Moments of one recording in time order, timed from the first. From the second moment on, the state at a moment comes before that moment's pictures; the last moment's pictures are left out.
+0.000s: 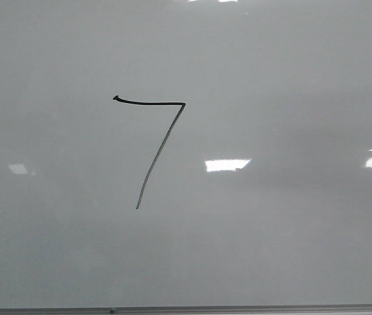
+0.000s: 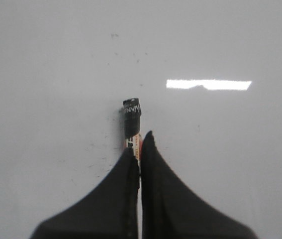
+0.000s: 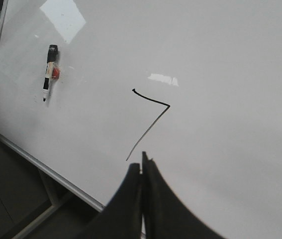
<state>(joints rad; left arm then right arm) 0.06 0.50 -0.43 -0.06 0.22 0.06 0.29 0.24 -0.39 0.78 0.50 -0.67</state>
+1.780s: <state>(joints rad) 0.00 0.00 0.01 -0.01 0.19 0.06 0.29 0.24 -0.39 0.78 0.50 -0.67</state>
